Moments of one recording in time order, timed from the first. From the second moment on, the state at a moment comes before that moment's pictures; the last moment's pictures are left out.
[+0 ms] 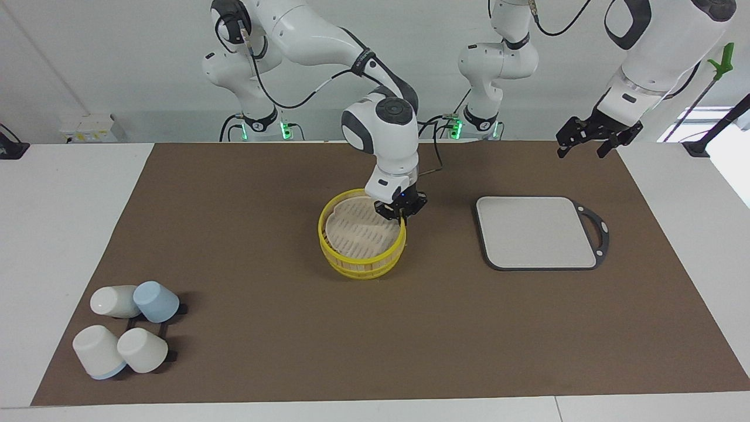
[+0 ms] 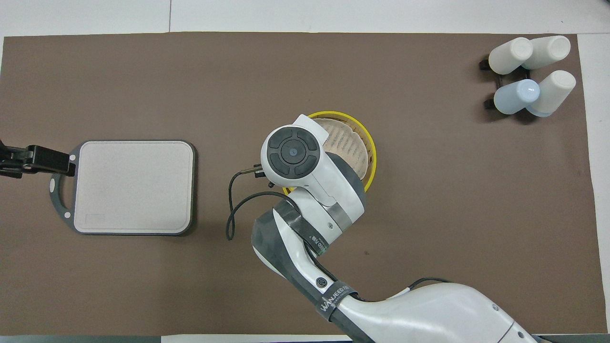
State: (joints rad) left arm -0.11 -0.08 0.10 -1.70 -0.03 1.55 0.05; right arm 0.59 0.47 0.10 -1.57 -0.02 2.16 0.55
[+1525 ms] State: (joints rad) left arm -0.11 -0.08 0.09 -1.70 -0.01 1.55 0.06; right arm 0.61 0.45 0.10 -1.61 0.00 2.17 0.63
